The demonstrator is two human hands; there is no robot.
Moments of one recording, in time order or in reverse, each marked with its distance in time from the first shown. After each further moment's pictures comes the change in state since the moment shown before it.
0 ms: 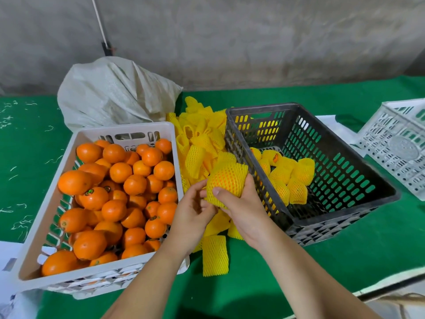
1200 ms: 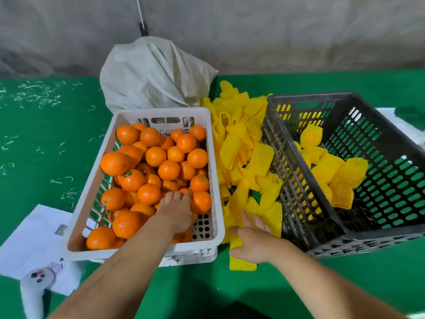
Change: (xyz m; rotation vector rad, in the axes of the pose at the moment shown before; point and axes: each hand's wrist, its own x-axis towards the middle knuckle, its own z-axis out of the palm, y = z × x) left_hand 0.030 -0.027 -0.121 1.497 -0.346 -0.506; right_hand 0.030 0.107 -0.005 -1.522 -0.675 0.246
